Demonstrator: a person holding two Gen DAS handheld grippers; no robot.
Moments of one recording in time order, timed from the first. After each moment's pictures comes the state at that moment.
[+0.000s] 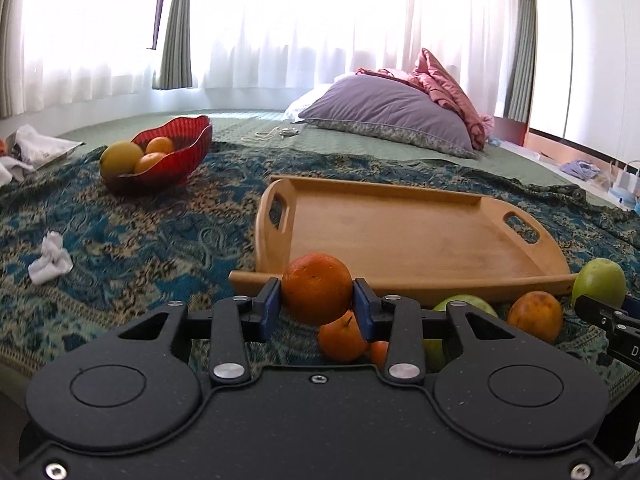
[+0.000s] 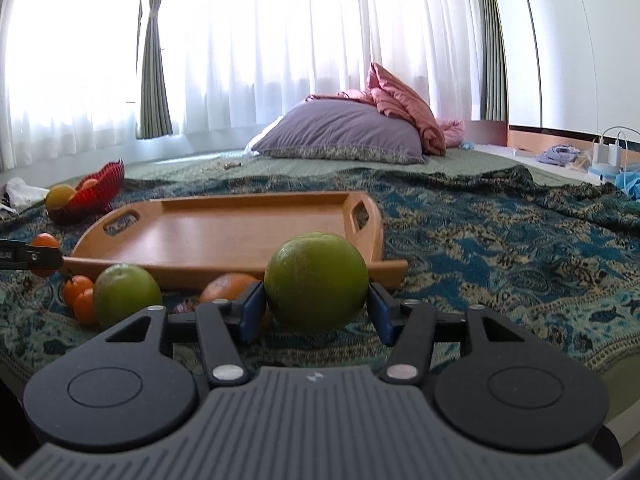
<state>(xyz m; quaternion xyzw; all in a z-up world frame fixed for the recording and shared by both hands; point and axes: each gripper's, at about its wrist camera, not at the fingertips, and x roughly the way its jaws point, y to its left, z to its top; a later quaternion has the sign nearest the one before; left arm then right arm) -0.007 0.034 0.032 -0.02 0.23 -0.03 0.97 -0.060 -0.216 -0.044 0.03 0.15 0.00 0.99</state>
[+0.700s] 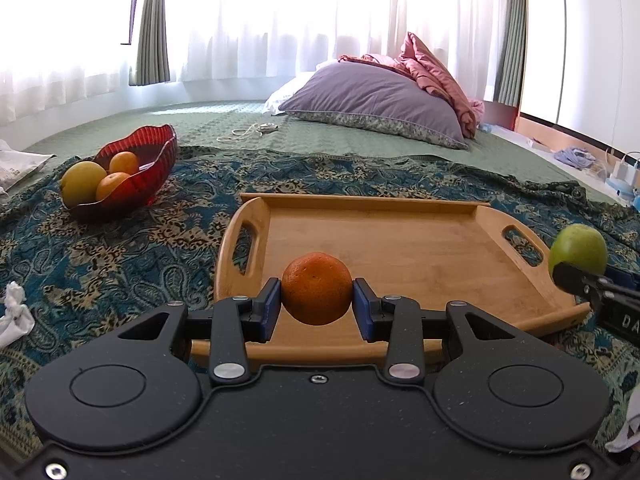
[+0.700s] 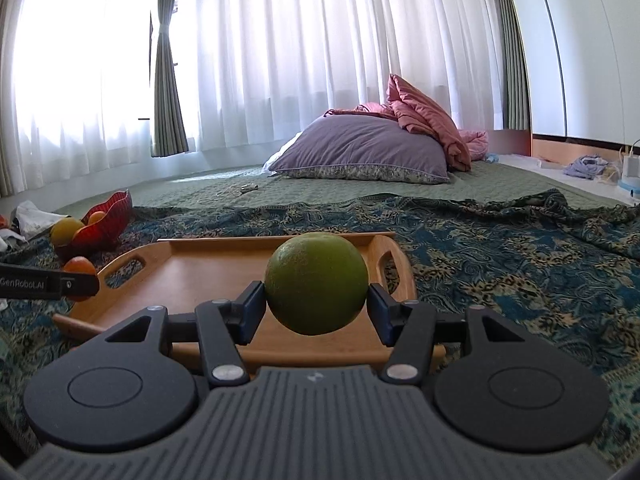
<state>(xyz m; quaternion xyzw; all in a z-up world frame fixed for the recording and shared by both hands) 0.058 0.019 0.054 -0.01 0.25 -0.05 0.97 0.003 -0.219 -0.013 0.04 0.14 0.03 0.99</state>
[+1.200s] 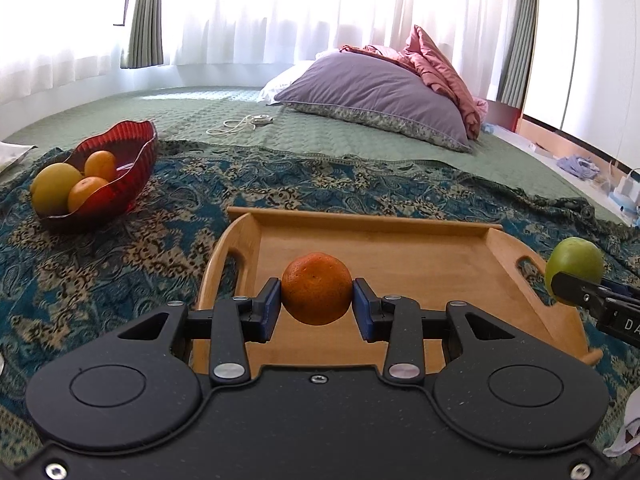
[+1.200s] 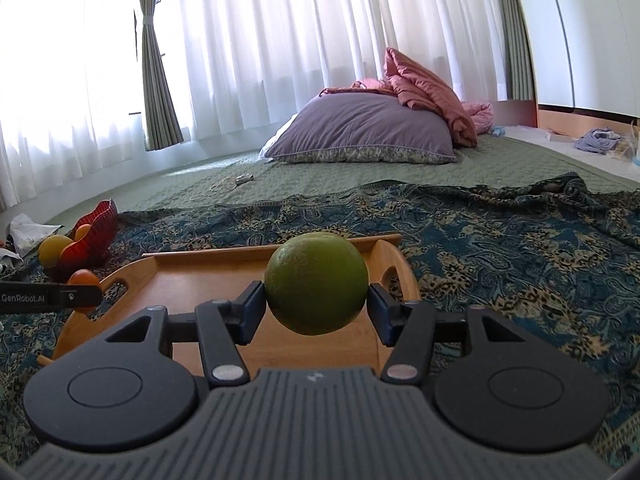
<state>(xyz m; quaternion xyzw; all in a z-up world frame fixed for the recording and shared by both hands) 0.127 0.023 0.064 -0.03 0.28 -0.06 0.96 0.063 -0.233 0.000 0.07 0.18 0.04 0.98</state>
